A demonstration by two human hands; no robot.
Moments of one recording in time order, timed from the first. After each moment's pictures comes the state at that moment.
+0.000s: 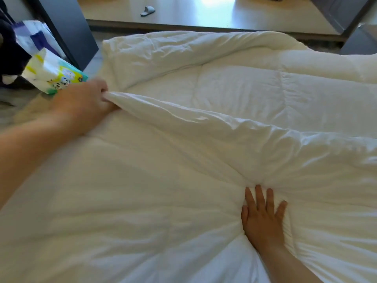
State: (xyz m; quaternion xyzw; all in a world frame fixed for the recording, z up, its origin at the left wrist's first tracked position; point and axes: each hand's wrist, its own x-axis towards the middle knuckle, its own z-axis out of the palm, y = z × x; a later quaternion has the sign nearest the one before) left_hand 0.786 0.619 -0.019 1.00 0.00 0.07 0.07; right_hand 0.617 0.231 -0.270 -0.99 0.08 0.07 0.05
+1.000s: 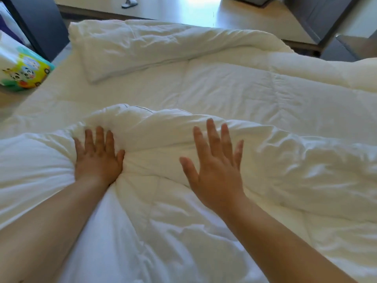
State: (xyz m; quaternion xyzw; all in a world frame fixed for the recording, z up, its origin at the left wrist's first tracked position) left_hand 0.815 0.620 -0.262 0.99 0.10 -0.03 -0.14; right_hand 0.737 0.337 -0.157 -0.97 -0.08 -0.13 0.16
